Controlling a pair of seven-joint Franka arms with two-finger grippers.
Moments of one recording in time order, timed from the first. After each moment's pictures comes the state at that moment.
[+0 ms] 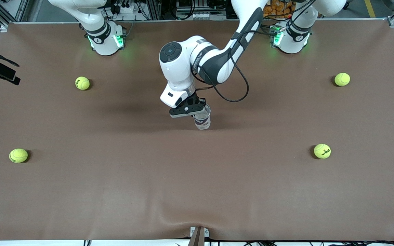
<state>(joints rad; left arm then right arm) -1.06 0.73 0.22 -1.23 0.06 1.95 -1.02 -0.02 0.01 -0.04 -1.44 0.00 1.37 0.11</state>
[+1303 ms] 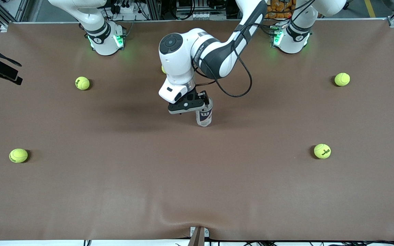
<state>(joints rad) -1.06 0.69 0.22 -1.23 0.06 1.92 -1.02 -0.01 0.01 -0.04 -1.44 0.00 1.37 0.11</state>
